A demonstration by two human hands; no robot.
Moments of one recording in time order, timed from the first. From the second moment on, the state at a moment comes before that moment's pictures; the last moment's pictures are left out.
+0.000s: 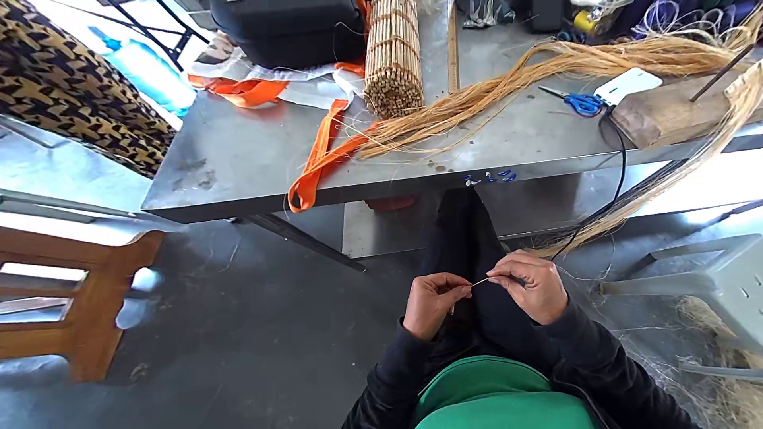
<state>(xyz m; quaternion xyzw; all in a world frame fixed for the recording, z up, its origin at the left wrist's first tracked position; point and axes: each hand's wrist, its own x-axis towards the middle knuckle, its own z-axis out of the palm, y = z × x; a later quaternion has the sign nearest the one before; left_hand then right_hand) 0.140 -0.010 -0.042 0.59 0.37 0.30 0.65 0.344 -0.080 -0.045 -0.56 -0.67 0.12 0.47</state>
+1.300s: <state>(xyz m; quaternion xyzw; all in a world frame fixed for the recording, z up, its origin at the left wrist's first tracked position) 0.157 0.009 -0.079 0.61 0.32 0.44 0.58 0.308 -0.043 -0.048 -0.59 -0.30 0.54 0.52</state>
